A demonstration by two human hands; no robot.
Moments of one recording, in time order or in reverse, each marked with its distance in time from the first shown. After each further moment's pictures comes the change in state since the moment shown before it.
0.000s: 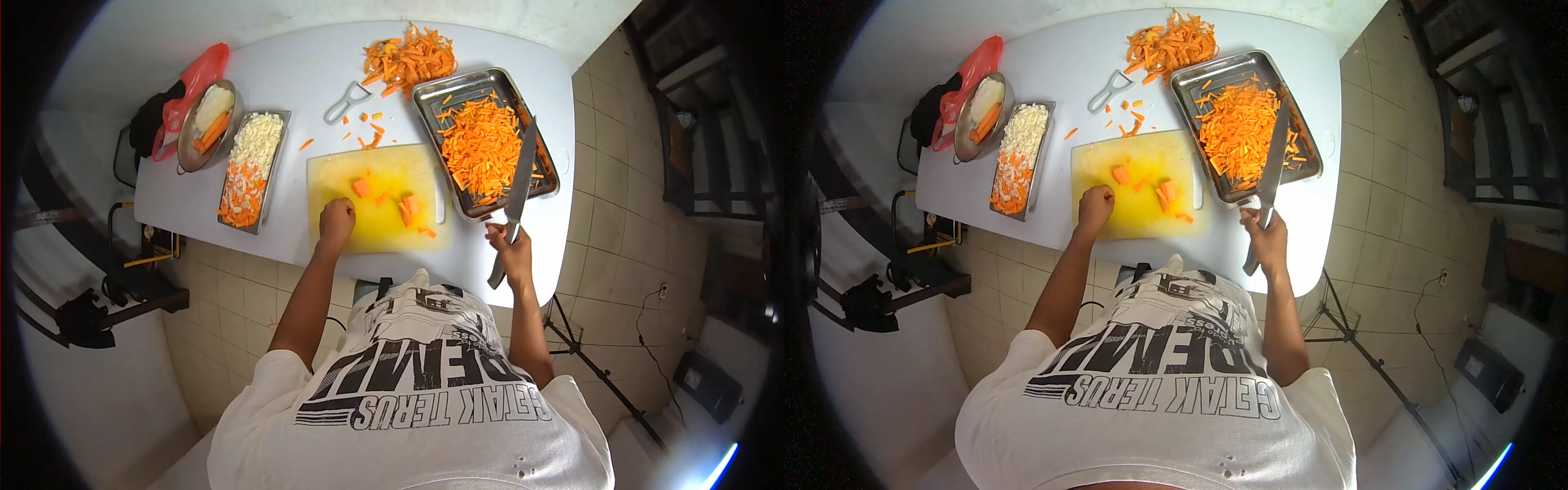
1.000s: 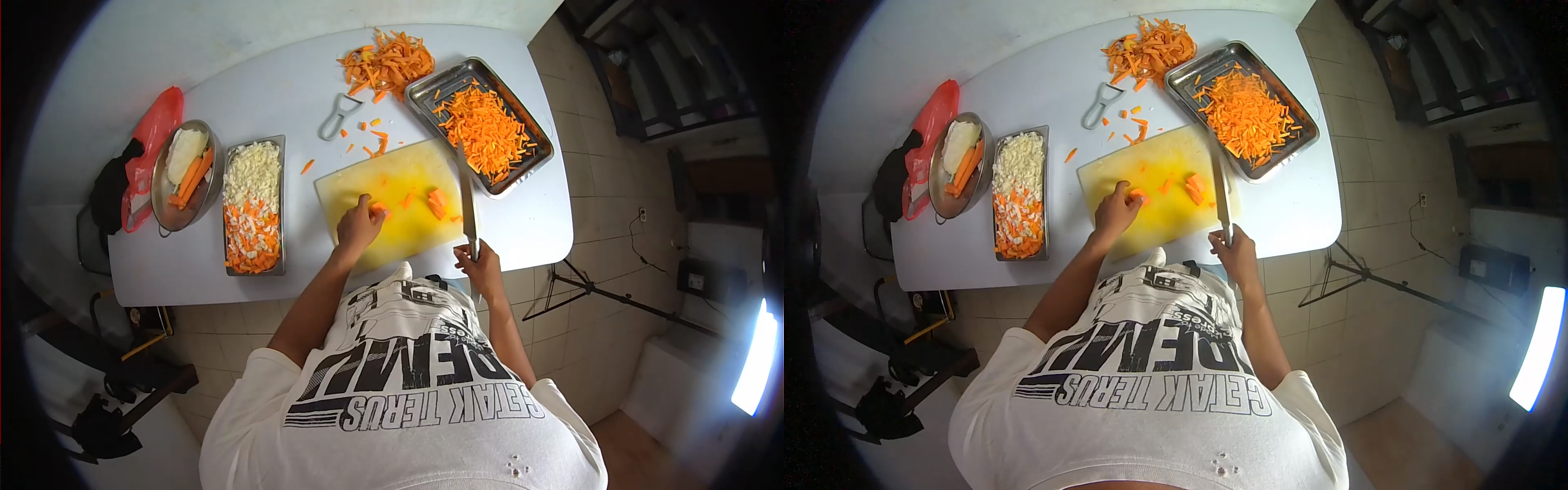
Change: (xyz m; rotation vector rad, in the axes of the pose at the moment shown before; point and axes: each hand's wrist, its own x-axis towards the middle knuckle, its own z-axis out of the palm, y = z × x) left_hand 0.035 -0.039 -0.028 -0.076 -0.222 0.326; right_hand -0.100 0.016 0.166 -0.200 0.155 0.055
